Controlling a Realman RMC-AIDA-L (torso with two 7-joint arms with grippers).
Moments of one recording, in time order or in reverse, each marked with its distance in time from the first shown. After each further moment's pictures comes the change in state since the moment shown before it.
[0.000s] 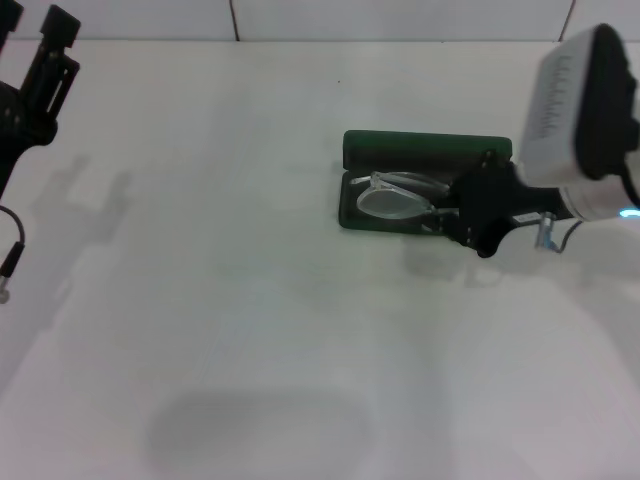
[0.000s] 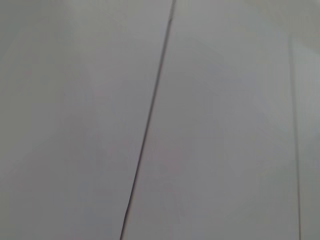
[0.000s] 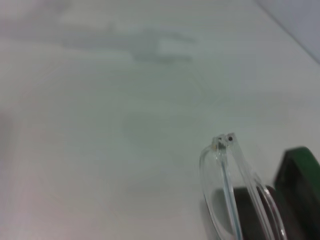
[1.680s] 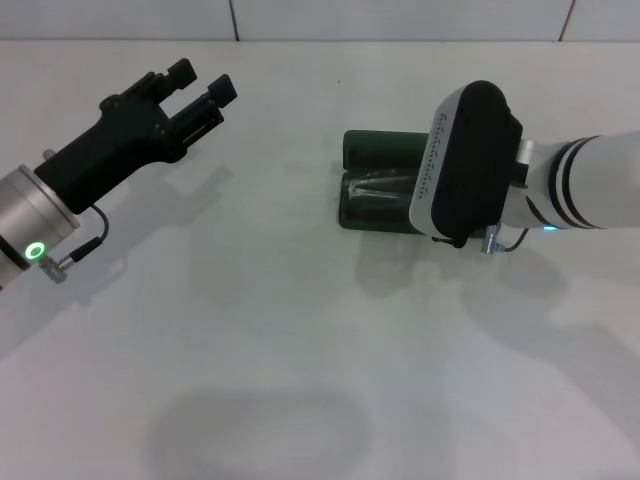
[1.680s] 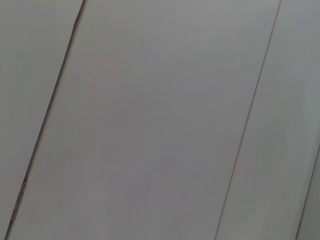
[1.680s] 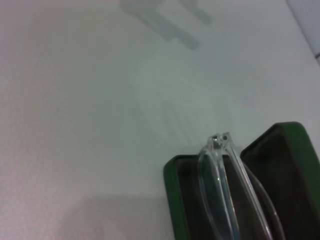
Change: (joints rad) left arm -0.171 0.090 0.004 -0.002 0.370 -0.357 -0.313; right arm 0.054 0.004 -0.390 -0.018 -0.533 0.306 0.490
